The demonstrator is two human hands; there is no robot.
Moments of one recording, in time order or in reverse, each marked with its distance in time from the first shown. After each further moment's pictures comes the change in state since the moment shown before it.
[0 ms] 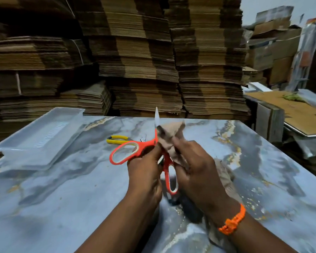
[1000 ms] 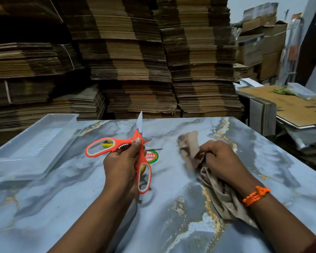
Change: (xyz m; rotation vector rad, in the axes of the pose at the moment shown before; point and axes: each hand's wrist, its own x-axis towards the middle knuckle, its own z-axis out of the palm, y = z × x) left_hand 0.027 0.027 -0.034 0.183 0.030 0.035; right_hand 0.014 0.070 -0.041 0.005 -0.285 0.528
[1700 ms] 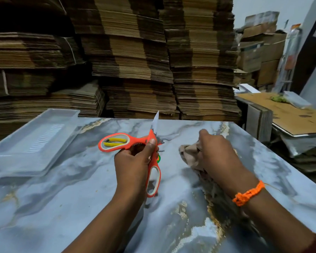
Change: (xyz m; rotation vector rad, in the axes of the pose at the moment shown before) left_hand -0.012 0.002 0.010 0.142 -0.036 0.159; right_hand 0.005 -0.072 -0.006 -0.649 0.031 -0.018
